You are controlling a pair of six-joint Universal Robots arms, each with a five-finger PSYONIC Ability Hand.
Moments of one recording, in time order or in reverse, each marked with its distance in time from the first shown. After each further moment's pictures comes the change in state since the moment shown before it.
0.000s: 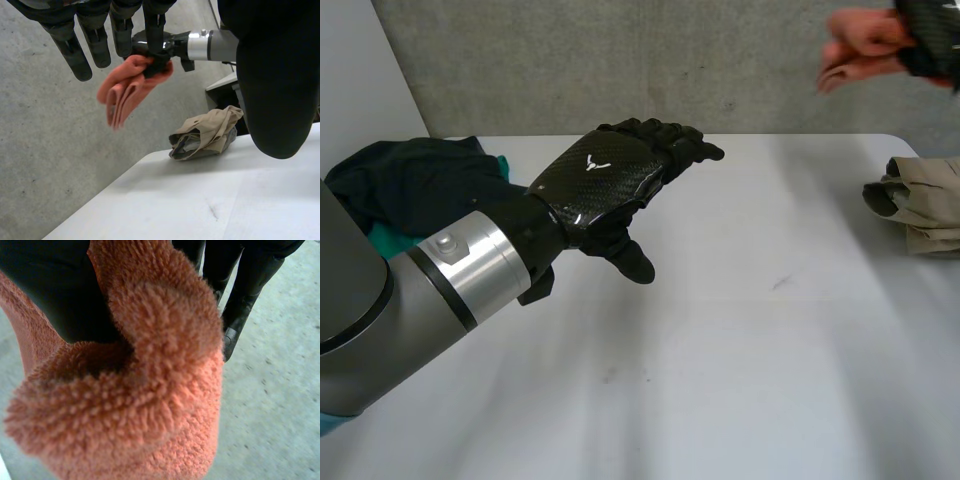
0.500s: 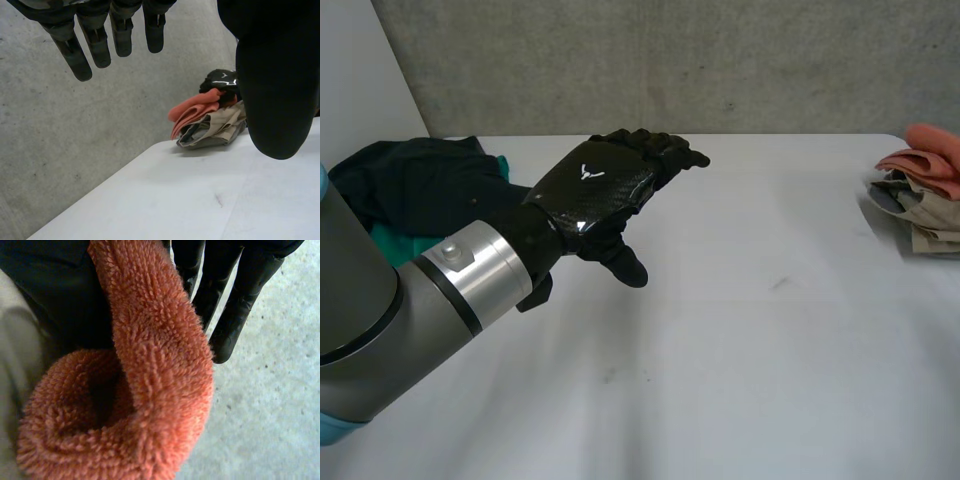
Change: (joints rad) left arm -0.003 -0.014 -0.022 0.009 -0.056 0.003; right arm -0.418 0.247 0.253 -0.418 -0.364 0.114; left_hand 0.000 0.000 0.000 0.000 0.000; right_hand 0.013 0.006 0.009 0.000 0.026
